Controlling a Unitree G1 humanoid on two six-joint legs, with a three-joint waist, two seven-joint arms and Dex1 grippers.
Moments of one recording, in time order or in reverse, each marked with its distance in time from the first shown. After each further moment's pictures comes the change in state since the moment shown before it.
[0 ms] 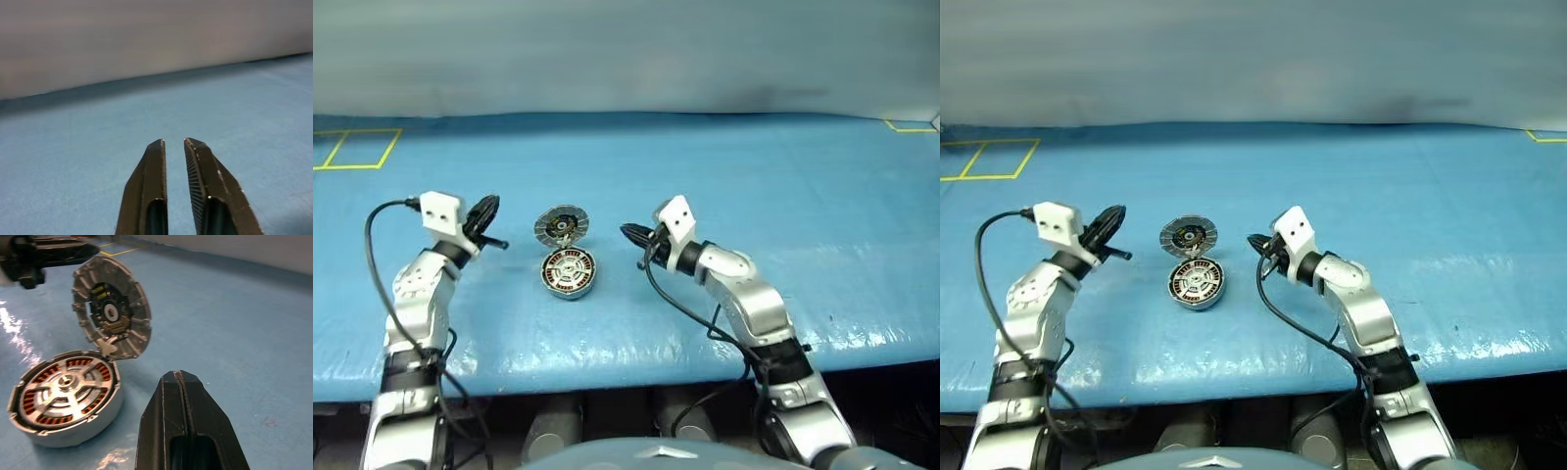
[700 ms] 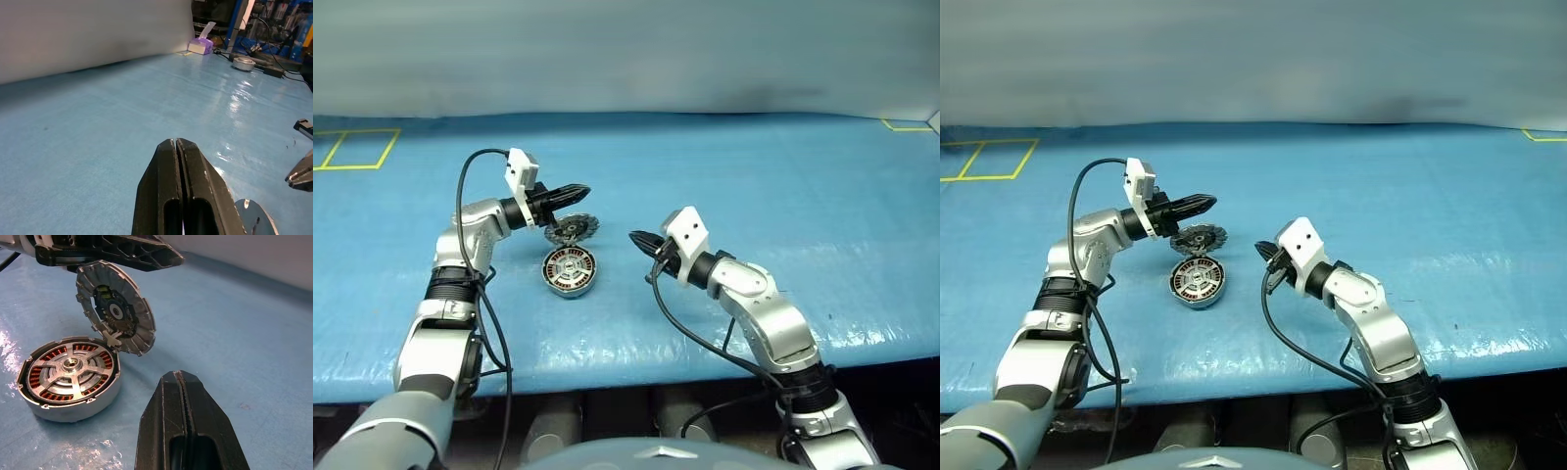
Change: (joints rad) left arm -0.347 -0.025 -0.185 0.291 -0.075 0.213 -0.635; right arm 0.062 -0.070 0.006 -0.161 -0.024 0.044 -0.101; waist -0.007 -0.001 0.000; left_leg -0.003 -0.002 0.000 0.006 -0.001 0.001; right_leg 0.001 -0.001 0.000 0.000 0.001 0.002
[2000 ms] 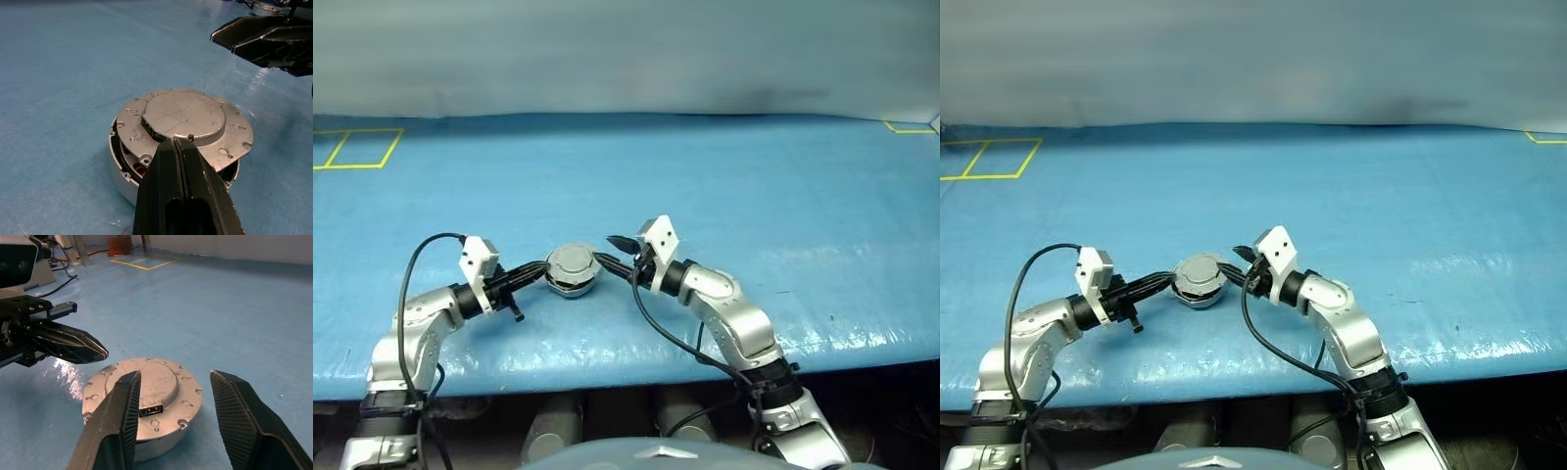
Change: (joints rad) left arm 0.712 0.112 0.137 -0.668 -0.064 0.072 0.156; right arm -0.037 0.162 0.097 0.234 0.054 -0.129 0.076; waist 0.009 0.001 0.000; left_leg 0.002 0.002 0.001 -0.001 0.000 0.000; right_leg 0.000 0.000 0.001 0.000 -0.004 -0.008
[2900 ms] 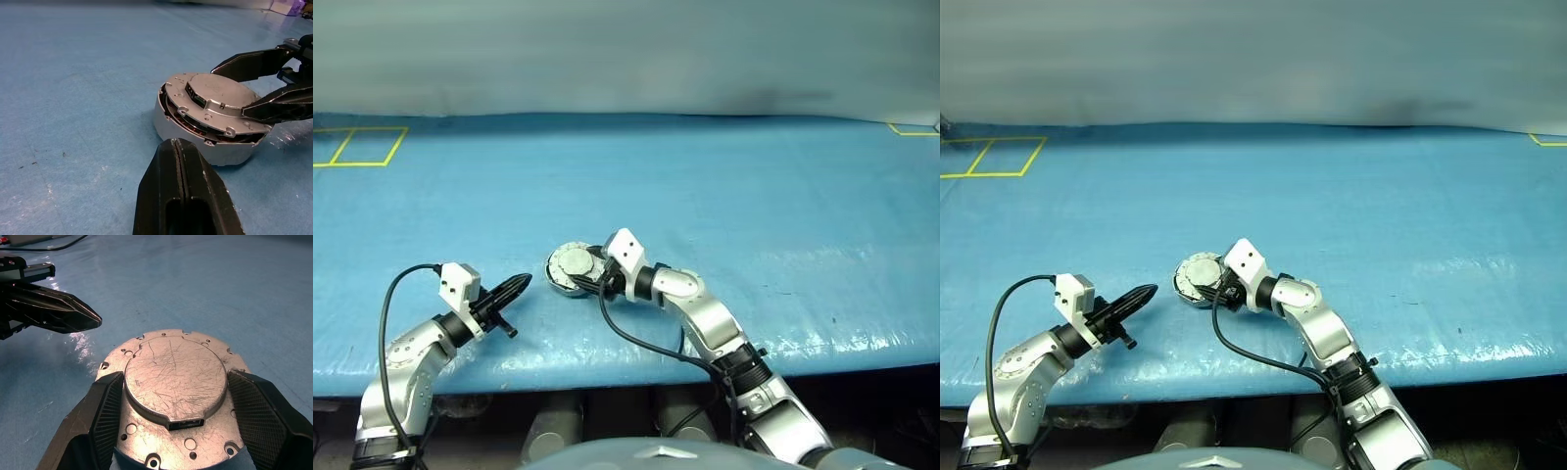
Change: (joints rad) left arm 0.160 -0.065 0.031 -0.051 -0.017 -0.082 0.148; right arm -0.075 0.047 0.097 0.164 -0.127 -0.053 0.025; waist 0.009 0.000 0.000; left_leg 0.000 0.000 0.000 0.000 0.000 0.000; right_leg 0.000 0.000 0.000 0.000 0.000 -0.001
